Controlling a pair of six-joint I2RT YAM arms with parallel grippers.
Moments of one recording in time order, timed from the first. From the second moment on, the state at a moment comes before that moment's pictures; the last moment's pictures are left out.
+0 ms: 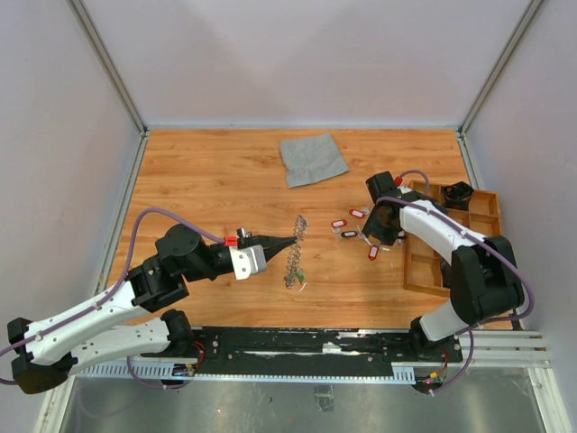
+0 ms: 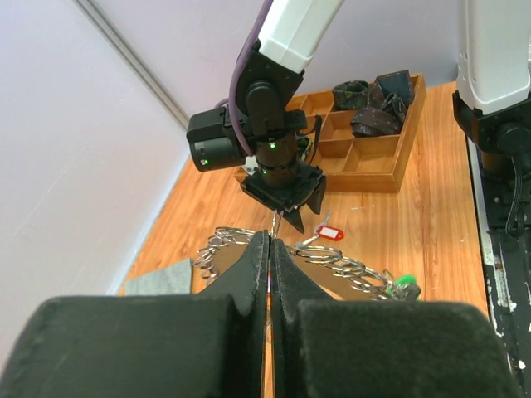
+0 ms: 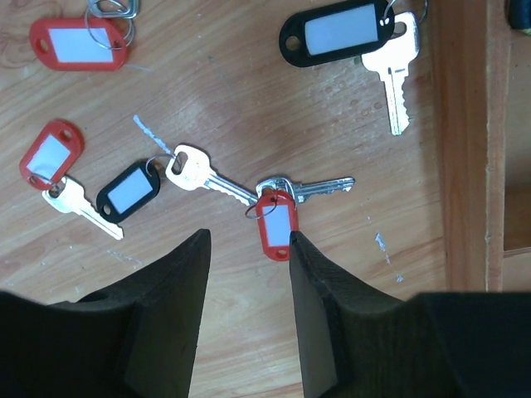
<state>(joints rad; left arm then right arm) -1.06 0.74 0.81 -0.01 0.24 0.48 0.34 1.50 0.97 -0.69 0.23 0.79</state>
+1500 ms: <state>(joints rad) -1.06 0.75 0.81 -0.01 0.24 0.50 0.34 1.60 0.96 -0.64 0.25 0.85</state>
